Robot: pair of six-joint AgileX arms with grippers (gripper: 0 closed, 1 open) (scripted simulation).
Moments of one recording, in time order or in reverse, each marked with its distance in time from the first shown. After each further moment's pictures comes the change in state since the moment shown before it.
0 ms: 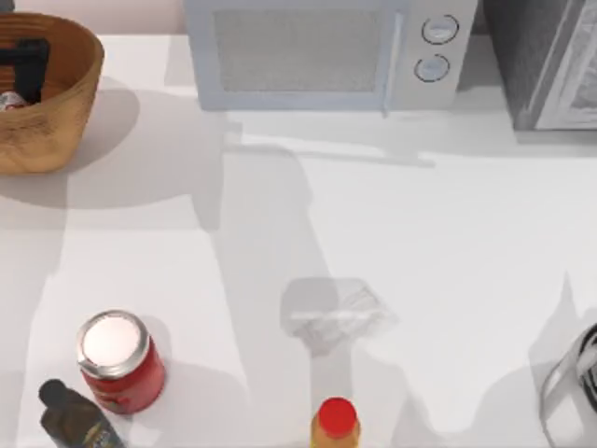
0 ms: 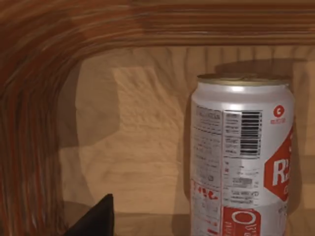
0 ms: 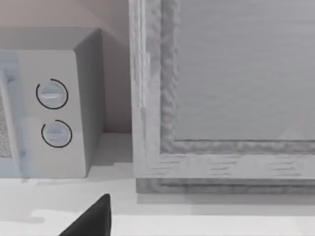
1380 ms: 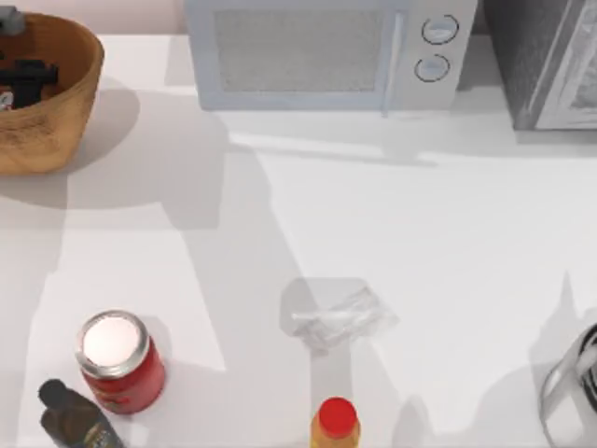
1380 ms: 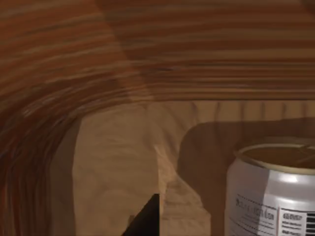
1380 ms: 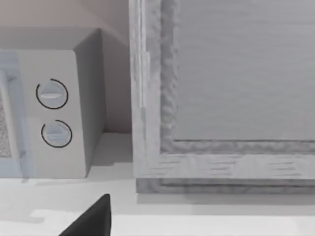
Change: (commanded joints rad) left arm -0.009 0.068 -0.106 0.175 -0.001 -0.009; right arm 0.000 0.000 0.000 0.000 0.000 0.000
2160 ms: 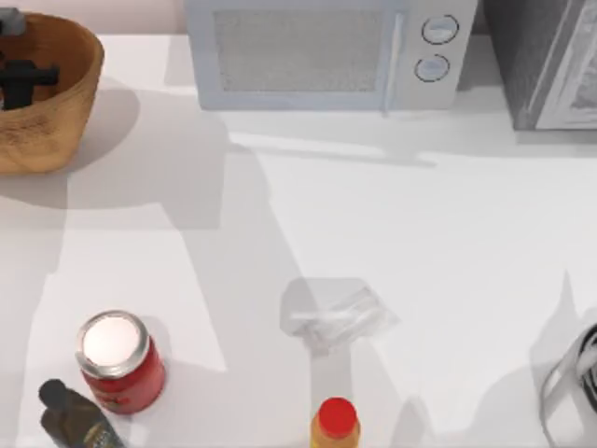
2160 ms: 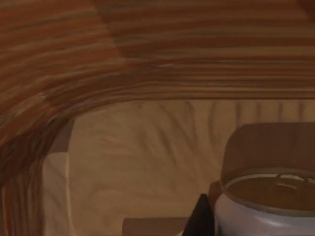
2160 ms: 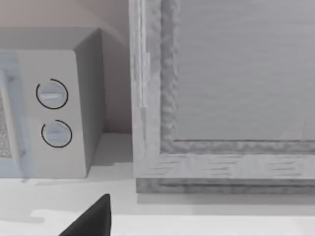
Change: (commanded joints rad) left arm 0.000 0.000 0.000 0.000 0.000 0.000; right arm 0.000 0.000 0.000 0.000 0.000 0.000
